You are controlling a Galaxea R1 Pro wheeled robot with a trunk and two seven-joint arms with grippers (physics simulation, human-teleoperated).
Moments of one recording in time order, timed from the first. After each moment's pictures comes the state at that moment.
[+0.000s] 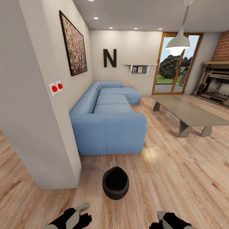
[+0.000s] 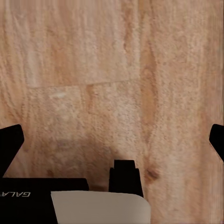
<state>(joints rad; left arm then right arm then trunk) -0.56 -0.05 -0.24 -0.17 0.61 0.36 0.15 -0.57 -0.05 0.42 -0.08 -0.45 0.38 0.04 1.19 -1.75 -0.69</state>
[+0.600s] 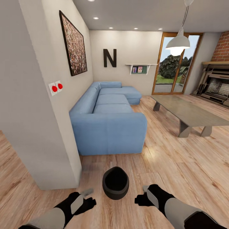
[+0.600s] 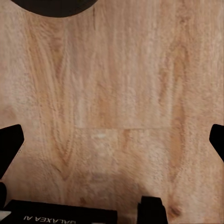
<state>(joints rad) -0.66 -0.06 -0.24 -0.19 0.62 0.43 0.14 -0.74 0.04 0.42 -0.15 -0.46 0.52 0.01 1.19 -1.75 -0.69</state>
